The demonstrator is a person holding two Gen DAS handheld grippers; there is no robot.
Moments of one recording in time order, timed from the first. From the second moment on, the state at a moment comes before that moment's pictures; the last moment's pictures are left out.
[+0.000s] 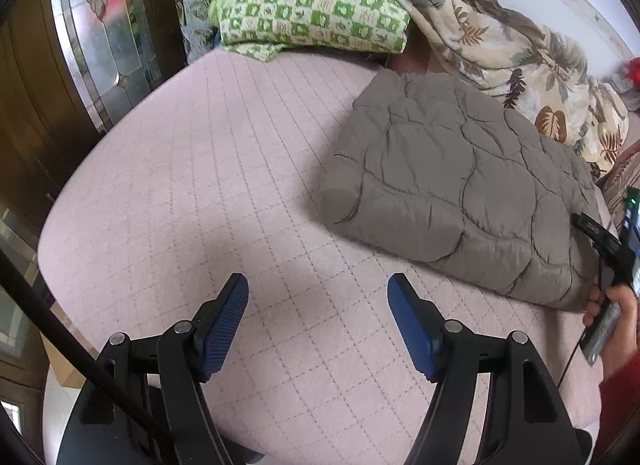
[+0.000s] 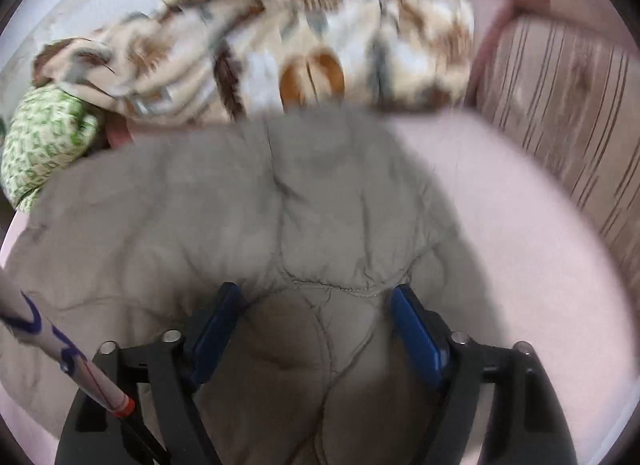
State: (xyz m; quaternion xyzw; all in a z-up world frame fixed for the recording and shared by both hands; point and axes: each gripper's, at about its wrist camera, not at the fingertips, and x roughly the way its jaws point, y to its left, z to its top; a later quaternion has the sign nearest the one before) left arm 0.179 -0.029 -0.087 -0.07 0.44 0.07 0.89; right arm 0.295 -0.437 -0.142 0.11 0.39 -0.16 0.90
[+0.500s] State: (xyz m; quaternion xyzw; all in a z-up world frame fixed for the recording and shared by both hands) left arm 0.141 -0.032 -0.069 -0.06 0.42 0.07 0.90; right arm 0.231 -0.427 -0.106 0.06 0.37 -0.16 0.91
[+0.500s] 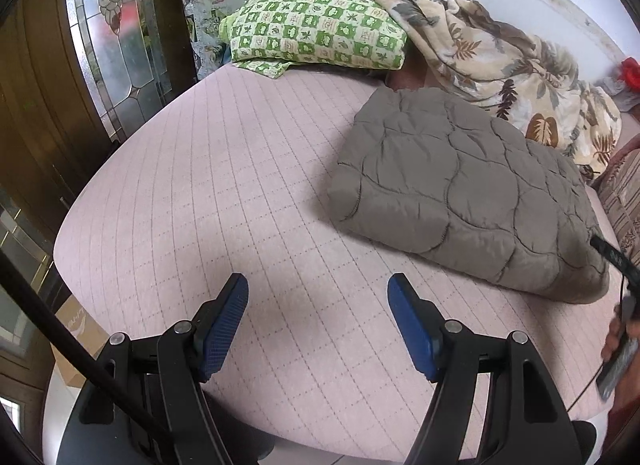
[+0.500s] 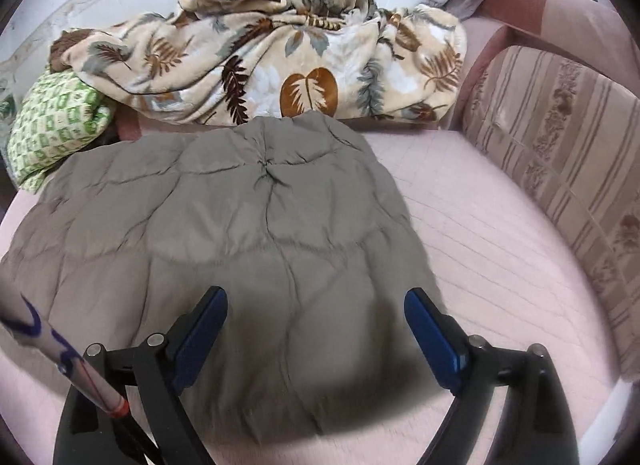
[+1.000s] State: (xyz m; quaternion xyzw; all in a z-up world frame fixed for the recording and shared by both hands) left arm 0.137 -0.034 -0.081 -0.07 0.43 0.07 0.90; right arm 0.165 -0.369 -0.171 0.11 0.43 -0.07 0.89
